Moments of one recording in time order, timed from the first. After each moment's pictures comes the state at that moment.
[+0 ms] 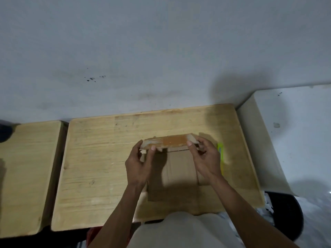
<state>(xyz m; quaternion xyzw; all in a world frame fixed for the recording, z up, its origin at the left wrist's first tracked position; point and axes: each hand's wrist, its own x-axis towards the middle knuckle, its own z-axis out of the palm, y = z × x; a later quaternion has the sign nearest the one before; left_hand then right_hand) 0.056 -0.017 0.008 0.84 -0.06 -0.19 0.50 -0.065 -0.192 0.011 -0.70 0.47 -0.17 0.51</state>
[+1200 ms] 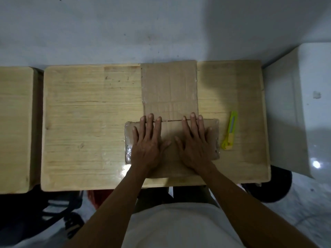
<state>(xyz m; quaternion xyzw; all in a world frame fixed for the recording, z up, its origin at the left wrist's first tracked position) 0.029 -0.001 -0.098 0.90 -0.37 -0.20 0.07 -0.082 -0.150 -0.098 -0.94 0.29 0.11 0.16</state>
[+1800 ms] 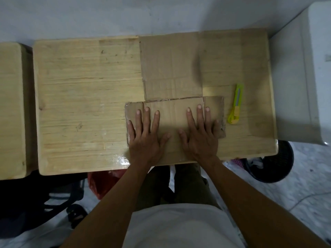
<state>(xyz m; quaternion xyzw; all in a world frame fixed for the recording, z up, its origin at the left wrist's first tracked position) -0.013 0.050 -0.114 0.93 -0.36 -0.13 0.01 -0.129 -0.106 -0.116 -0.94 0.32 0.07 0.10</state>
